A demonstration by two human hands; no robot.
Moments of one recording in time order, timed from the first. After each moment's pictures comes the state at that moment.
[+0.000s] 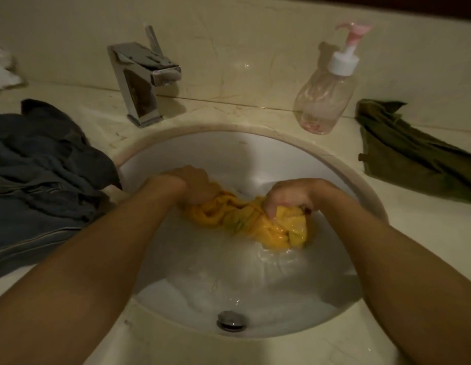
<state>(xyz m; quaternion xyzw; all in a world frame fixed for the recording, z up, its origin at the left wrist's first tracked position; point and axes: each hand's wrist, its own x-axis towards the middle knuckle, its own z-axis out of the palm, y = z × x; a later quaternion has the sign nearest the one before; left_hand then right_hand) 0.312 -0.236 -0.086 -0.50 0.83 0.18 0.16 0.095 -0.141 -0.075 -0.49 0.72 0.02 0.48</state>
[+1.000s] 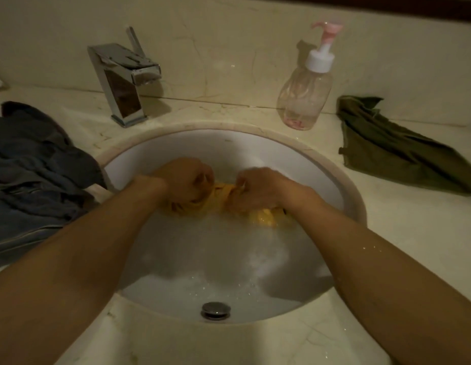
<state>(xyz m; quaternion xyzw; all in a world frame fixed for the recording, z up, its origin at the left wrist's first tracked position) 0.316 -0.249 -0.101 -0.35 0.92 0.16 0.00 0.114 -0.142 -0.077 -0.66 0.72 0.03 0.20</state>
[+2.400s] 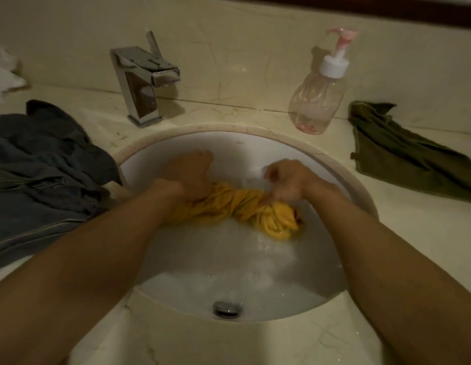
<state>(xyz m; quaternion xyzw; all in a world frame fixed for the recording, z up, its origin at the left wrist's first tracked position) 0.314 -0.239 -0.106 -0.47 0.88 0.09 -0.07 0.071 -0.157 -0.083 -0.62 0.76 -0.03 0.21</state>
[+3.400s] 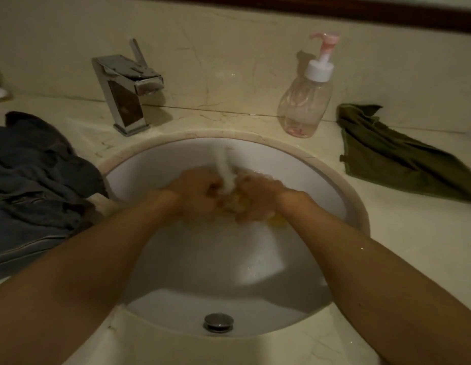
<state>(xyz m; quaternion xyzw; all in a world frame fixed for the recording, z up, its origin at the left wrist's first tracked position) 0.297 -0.231 -0.109 -0.35 0.91 0.20 -0.04 0.107 -0.162 -0.104 -0.68 0.70 0.09 0.17</state>
